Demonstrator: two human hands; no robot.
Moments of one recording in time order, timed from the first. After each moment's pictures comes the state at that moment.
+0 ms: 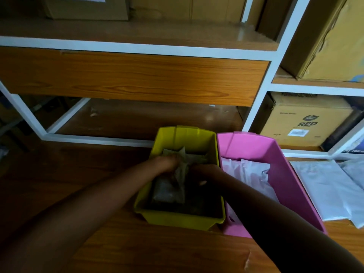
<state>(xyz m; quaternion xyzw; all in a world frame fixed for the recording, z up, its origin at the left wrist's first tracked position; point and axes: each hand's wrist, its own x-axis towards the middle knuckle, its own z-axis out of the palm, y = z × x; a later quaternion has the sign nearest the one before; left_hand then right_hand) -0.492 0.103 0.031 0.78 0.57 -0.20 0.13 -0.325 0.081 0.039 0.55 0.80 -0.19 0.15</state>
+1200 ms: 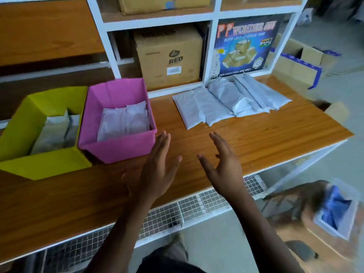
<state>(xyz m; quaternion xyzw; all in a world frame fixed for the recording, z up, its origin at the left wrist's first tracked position) -0.133 -0.204 0.007 0.80 0.42 0.38 0.22 0.048 -0.273 0.031 0.67 0.58 -0.10 -0.44</state>
